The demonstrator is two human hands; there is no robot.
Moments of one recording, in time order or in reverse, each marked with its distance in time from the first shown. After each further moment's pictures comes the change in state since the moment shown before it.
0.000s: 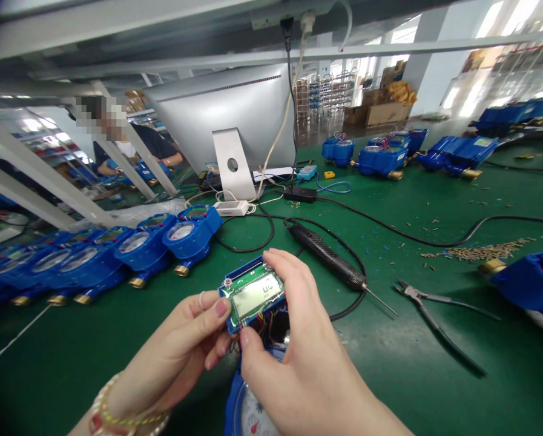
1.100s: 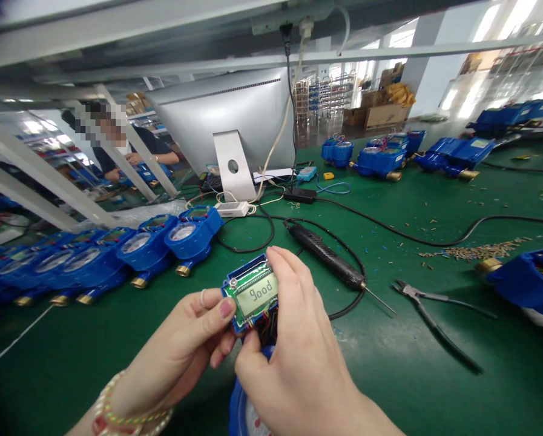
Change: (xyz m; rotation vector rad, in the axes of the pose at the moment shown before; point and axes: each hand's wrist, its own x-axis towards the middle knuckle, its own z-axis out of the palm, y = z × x) left_hand -0.001 -0.002 0.000 0.065 -0.023 0.028; right_hand -0.006 0.003 0.010 -0.231 0.108 -0.136
